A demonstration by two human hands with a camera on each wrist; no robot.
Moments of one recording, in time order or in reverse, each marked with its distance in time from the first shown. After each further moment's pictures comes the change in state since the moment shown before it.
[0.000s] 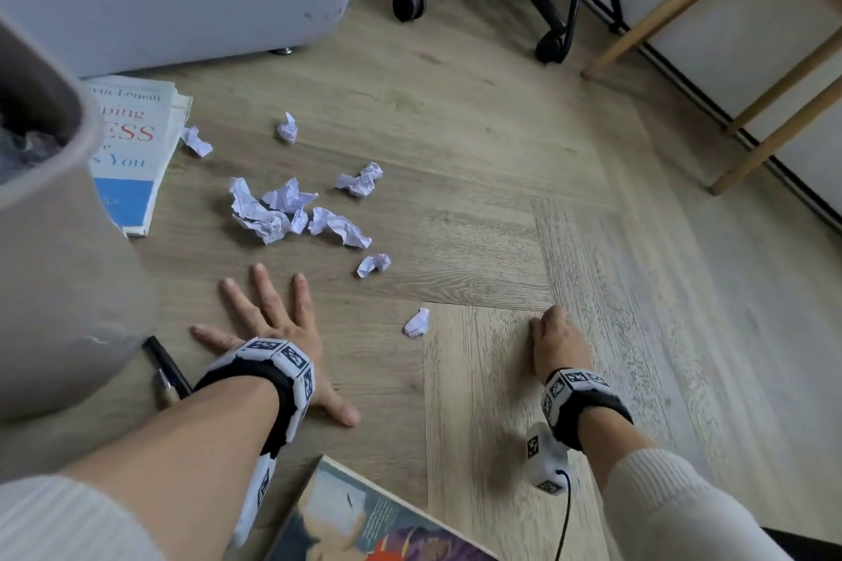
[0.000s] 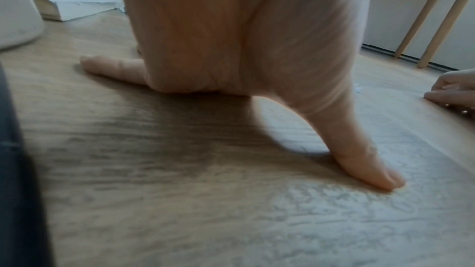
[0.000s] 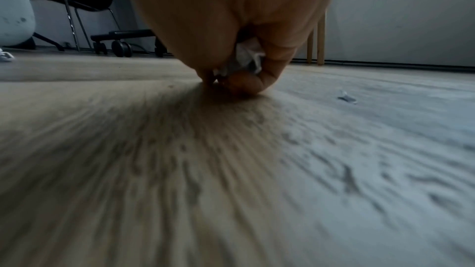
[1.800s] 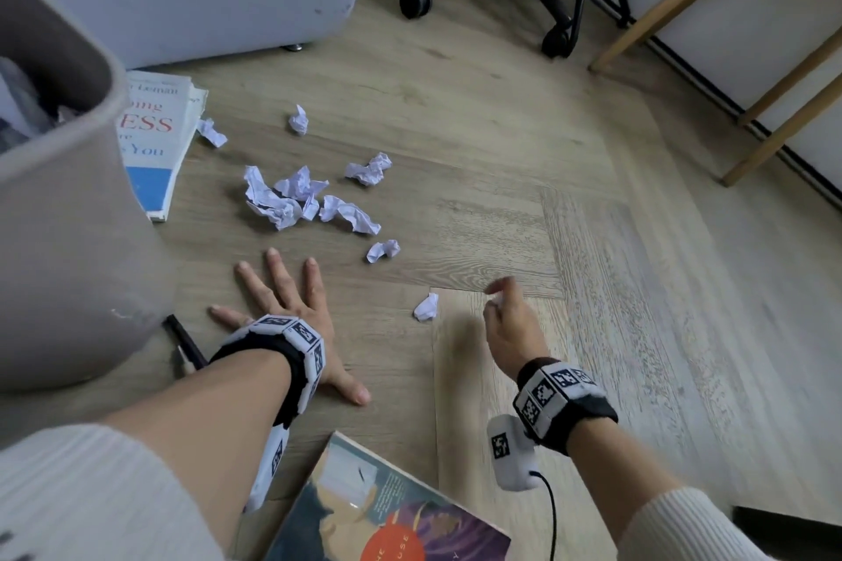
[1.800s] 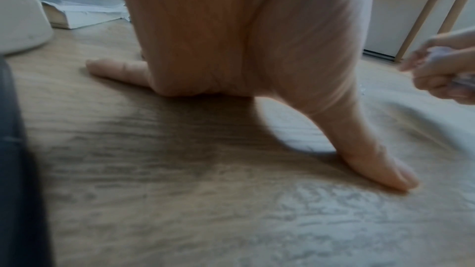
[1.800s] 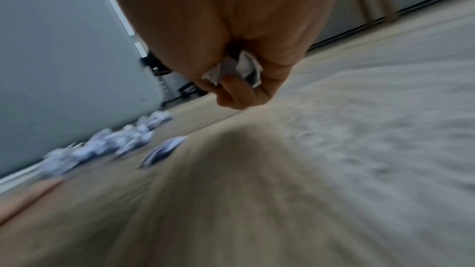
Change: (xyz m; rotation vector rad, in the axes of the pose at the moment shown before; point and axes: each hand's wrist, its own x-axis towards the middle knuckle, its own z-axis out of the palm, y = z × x) left_hand 0.004 -0.003 0.010 -0.003 0.083 0.038; right_hand -0.058 -0.071 -0.009 0.426 -0.115 -0.289
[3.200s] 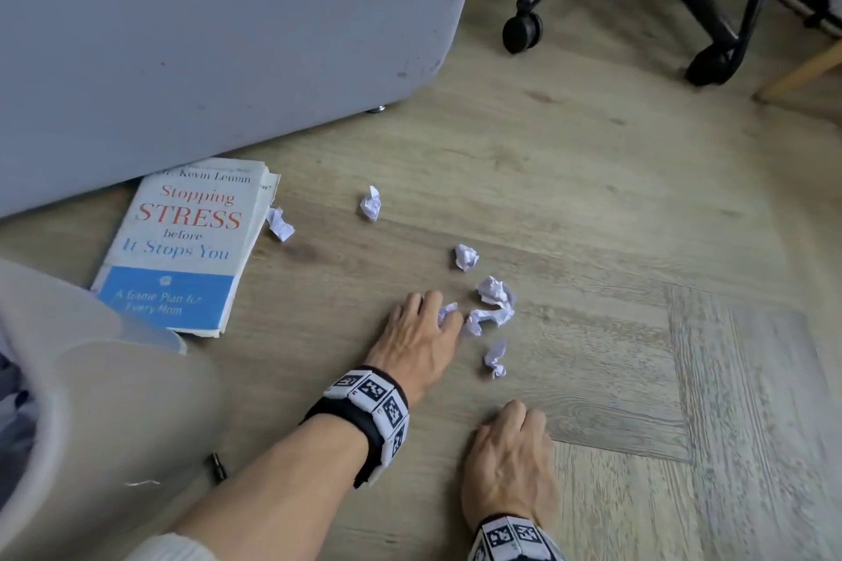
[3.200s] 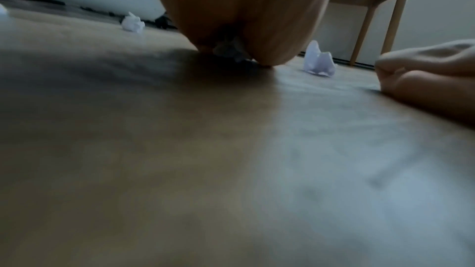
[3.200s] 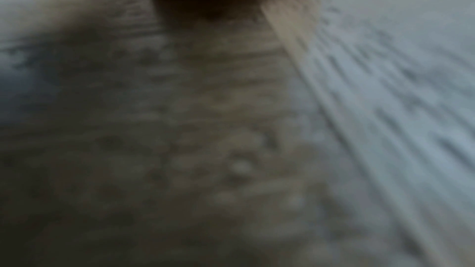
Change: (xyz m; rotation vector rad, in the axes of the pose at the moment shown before) left_hand 0.121 0.059 -0.059 -0.026 0.697 0.545; right_hand 0.035 -0.066 0.081 -0.421 -0.029 0.217
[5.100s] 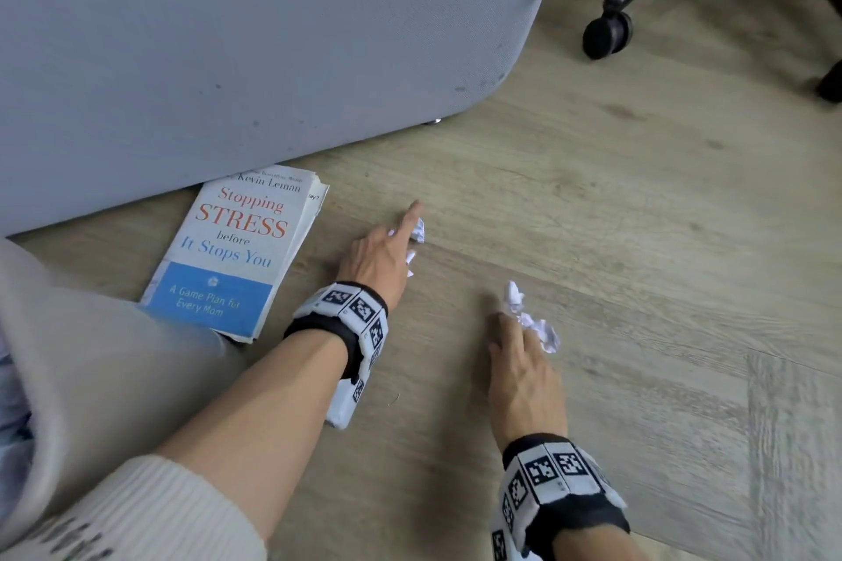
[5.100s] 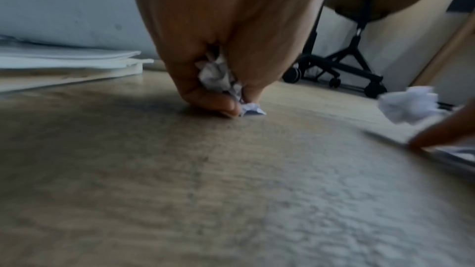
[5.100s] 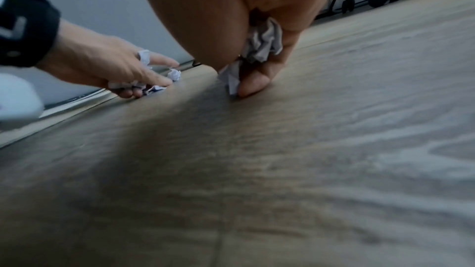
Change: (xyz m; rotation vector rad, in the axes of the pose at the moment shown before) left_hand 0.067 -0.104 -0.051 -0.093 -0.017 -0.454; right_hand 0.099 -0.062 -0.038 0.150 -0.086 -0.524
